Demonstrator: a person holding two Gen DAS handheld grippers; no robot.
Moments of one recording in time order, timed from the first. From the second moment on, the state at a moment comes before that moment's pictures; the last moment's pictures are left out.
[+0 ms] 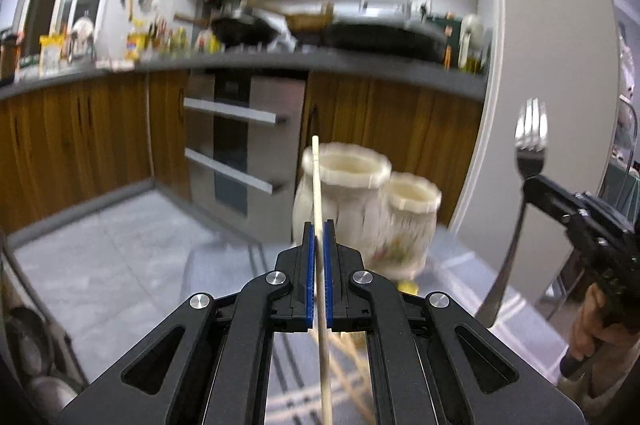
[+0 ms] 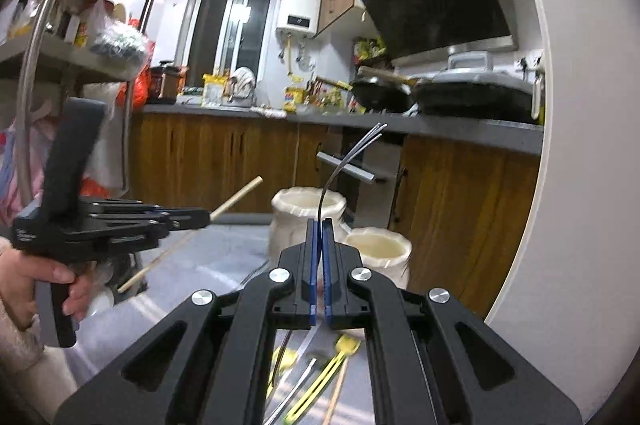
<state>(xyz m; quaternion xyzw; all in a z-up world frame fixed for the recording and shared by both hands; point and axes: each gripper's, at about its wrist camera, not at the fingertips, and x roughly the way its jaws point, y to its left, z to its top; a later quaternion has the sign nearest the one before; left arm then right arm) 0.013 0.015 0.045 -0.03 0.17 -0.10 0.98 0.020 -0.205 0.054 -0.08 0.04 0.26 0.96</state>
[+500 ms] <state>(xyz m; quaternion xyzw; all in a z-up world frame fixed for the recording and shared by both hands) 0.116 -0.008 0.110 -0.07 0.09 -0.13 0.98 0.110 -0.218 0.101 -0.01 0.00 0.20 0.98</state>
